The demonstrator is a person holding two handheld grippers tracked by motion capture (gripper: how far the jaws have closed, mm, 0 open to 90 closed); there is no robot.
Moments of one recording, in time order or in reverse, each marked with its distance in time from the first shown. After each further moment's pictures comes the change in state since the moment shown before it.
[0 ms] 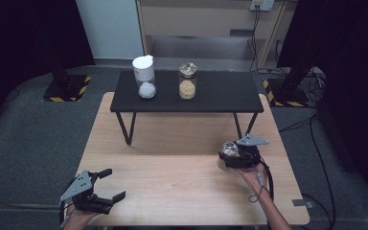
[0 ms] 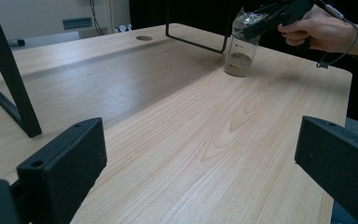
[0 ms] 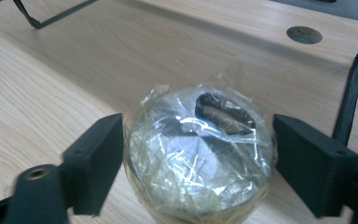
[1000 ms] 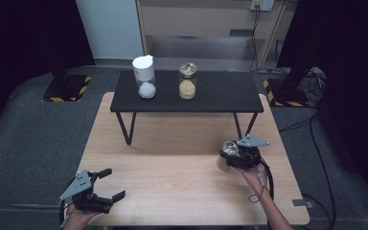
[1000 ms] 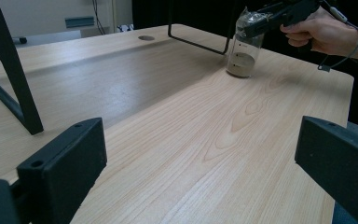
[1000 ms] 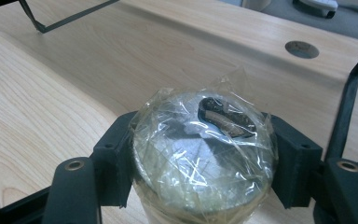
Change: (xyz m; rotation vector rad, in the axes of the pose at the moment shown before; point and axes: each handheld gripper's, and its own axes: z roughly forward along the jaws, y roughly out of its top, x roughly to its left) left arm 0.000 -0.002 0.000 -0.007 0.006 -0.014; right arm 0.002 -0.001 -0.005 -0.034 -0.001 -0.040
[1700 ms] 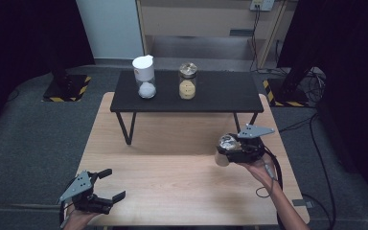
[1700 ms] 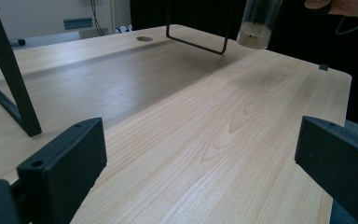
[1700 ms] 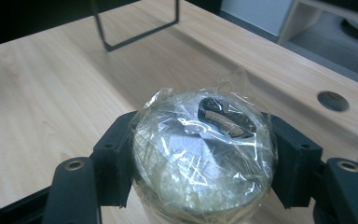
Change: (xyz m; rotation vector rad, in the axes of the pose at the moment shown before) left arm -0.001 0.001 0.000 0.002 -0.005 0.007; right arm -0.011 0.063 -0.034 0.007 0.177 -0.119
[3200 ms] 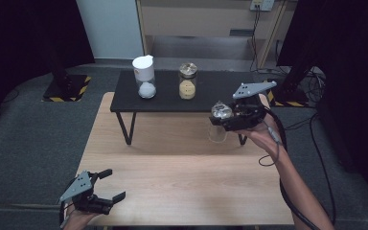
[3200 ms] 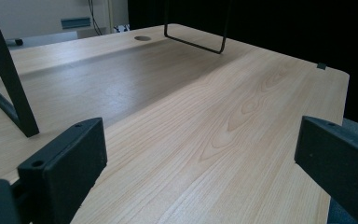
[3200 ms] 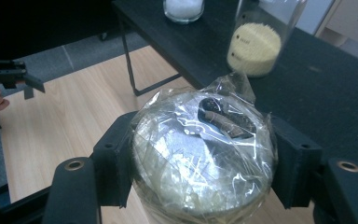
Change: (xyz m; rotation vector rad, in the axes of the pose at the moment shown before) left arm 0.001 0.000 0.000 0.003 -0.008 0.004; right arm -0.019 0.130 -0.028 0.019 0.088 -0.057
